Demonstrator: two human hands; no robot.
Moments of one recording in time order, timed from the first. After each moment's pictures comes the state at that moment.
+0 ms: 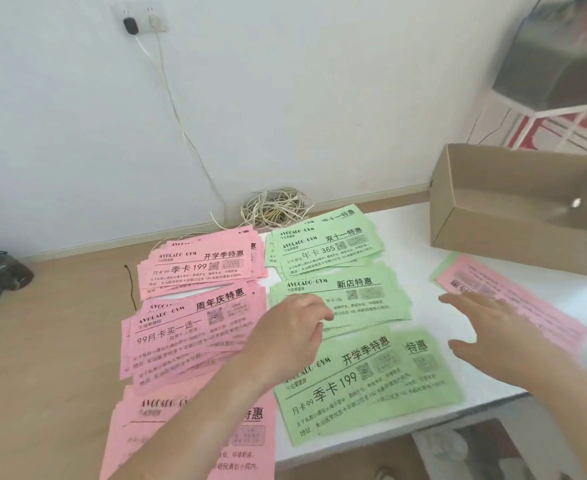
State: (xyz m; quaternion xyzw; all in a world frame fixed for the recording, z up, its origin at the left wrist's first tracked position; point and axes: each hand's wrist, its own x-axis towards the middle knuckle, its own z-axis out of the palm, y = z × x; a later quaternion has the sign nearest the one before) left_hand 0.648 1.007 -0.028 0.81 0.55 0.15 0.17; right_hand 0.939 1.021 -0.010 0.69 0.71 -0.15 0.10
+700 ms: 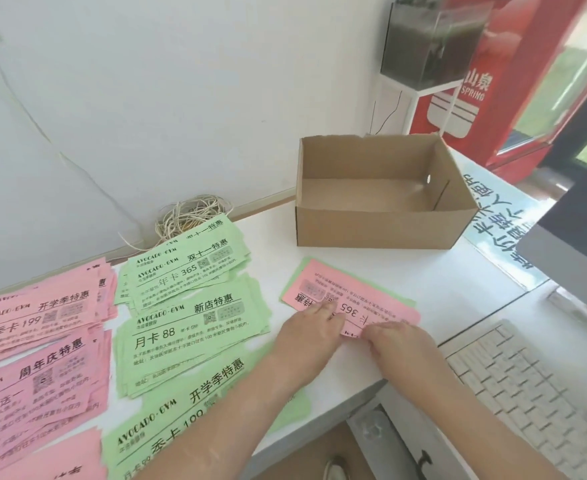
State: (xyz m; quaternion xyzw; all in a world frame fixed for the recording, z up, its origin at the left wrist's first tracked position) left_hand 0.898 1.074 -0.111 0.90 0.42 -0.01 0.09; right_hand 1.062 1.021 -0.081 0.66 0.75 -0.06 0.03
